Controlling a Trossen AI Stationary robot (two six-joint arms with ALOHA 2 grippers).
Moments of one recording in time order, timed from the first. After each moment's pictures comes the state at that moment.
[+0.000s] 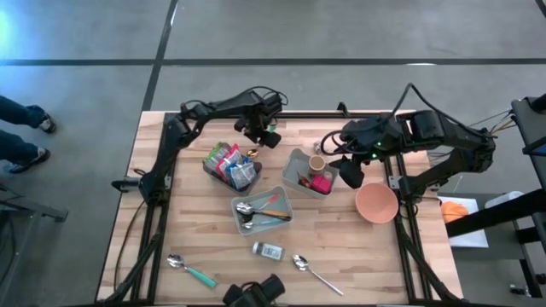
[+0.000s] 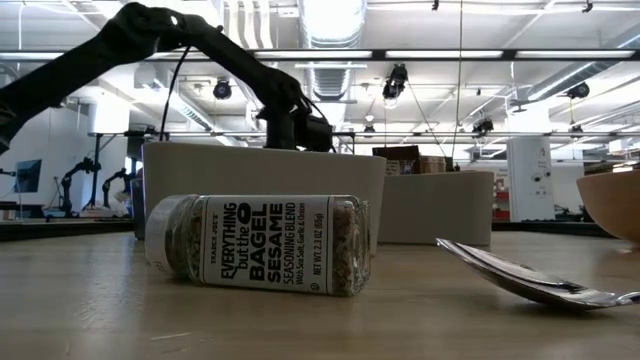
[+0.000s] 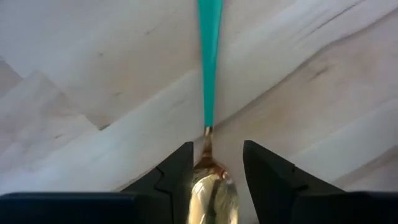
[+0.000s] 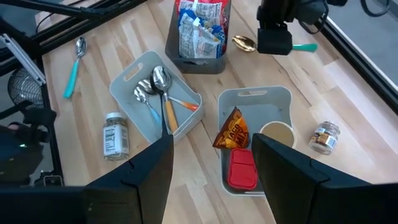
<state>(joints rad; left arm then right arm) 0.61 2.31 1.88 -1.15 0.13 -0.39 0.07 1.33 1.76 -1.28 0.16 0.53</state>
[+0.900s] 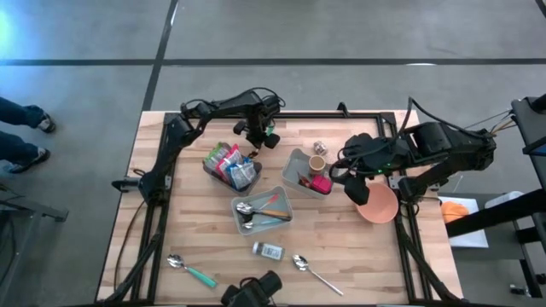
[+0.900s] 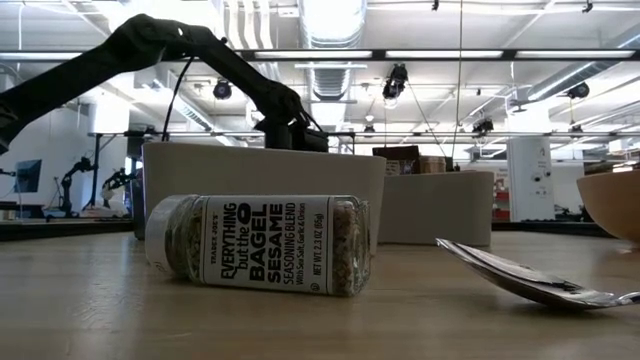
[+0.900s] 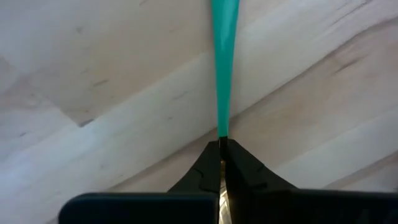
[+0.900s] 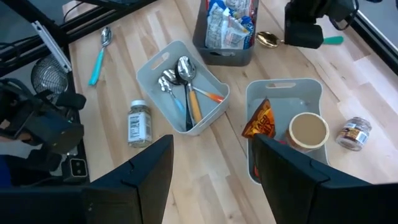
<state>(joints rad) 0.64 2.36 1.89 -1.19 0.21 -0.40 0.23 1.33 1.76 -1.28 0.21 0.63</state>
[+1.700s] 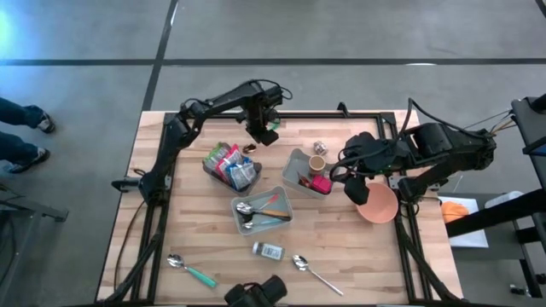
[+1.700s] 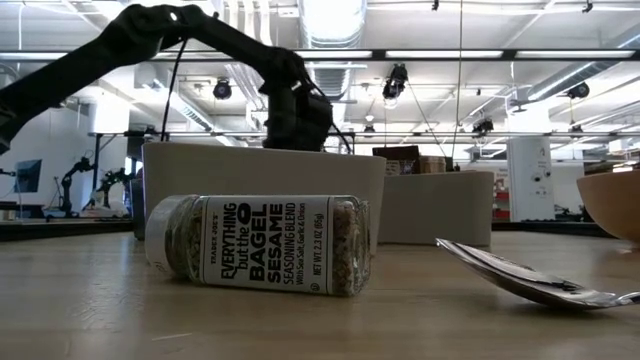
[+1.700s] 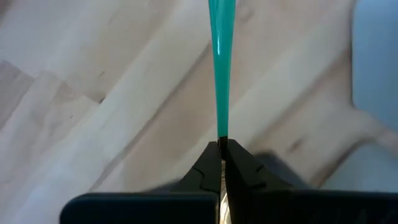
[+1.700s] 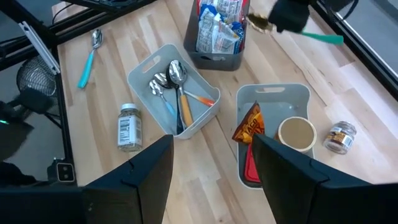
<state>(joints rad) 0.61 2.32 2.10 -1.43 0.20 -0.13 0.25 1.33 1.76 -1.29 0.27 0.62</state>
